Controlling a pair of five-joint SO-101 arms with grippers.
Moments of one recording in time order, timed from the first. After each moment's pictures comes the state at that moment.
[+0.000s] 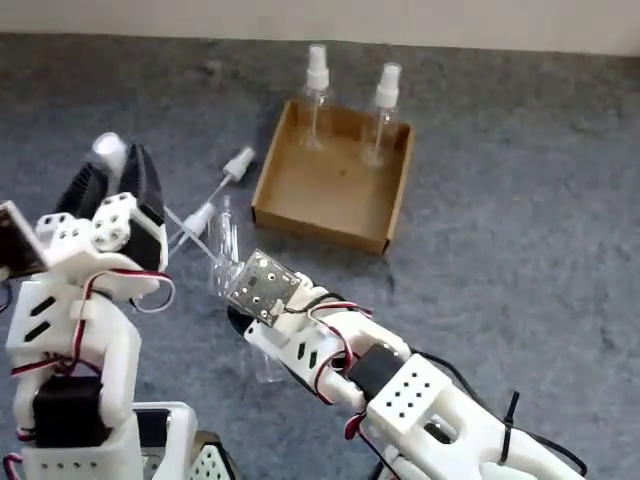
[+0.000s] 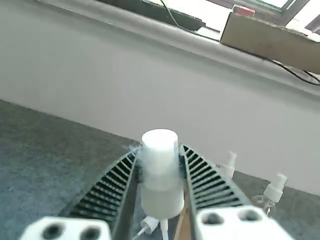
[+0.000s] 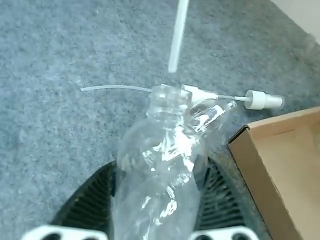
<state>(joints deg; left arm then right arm) -9.0 -77.1 44.4 42.8 21.7 -50.8 -50.0 68.2 19.5 16.2</state>
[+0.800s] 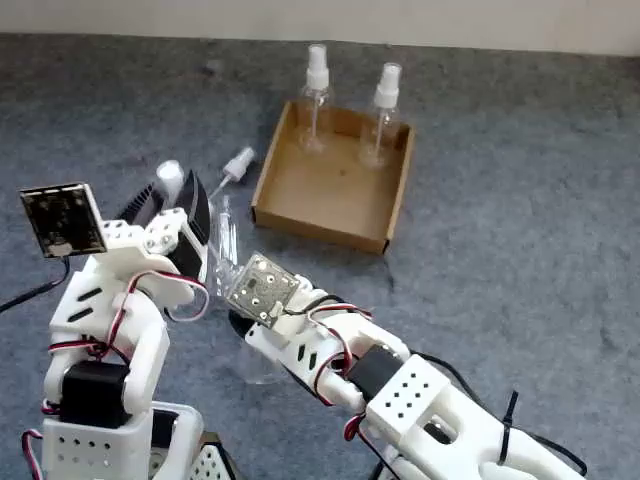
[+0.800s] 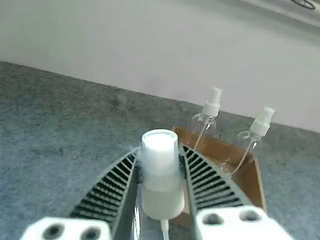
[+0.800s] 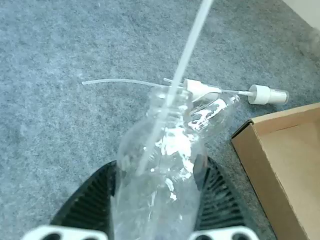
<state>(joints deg) 0.0 -77.0 53.6 47.3 21.7 -50.5 -49.9 68.8 19.5 16.3</state>
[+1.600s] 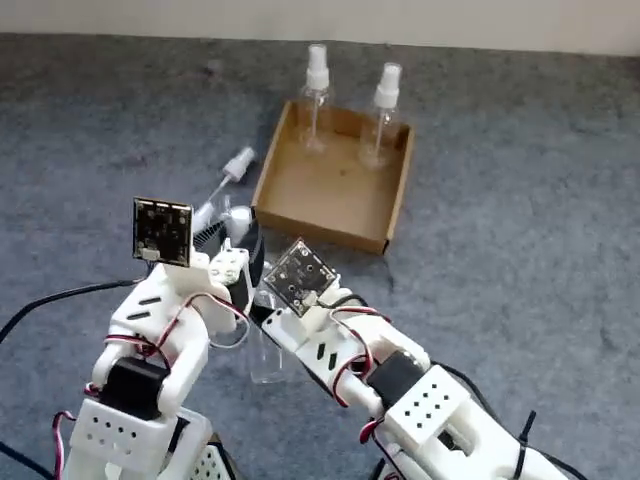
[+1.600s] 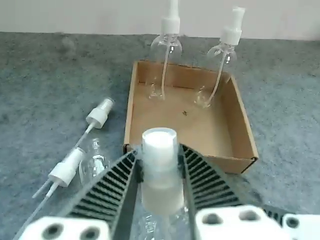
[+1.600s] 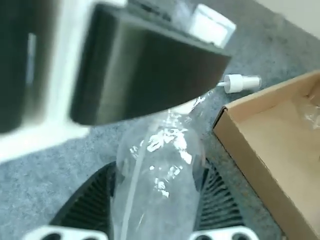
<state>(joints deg) 12.5 -77.4 68.7 44.2 16.2 -46.4 -59.3 73.2 19.6 9.2</state>
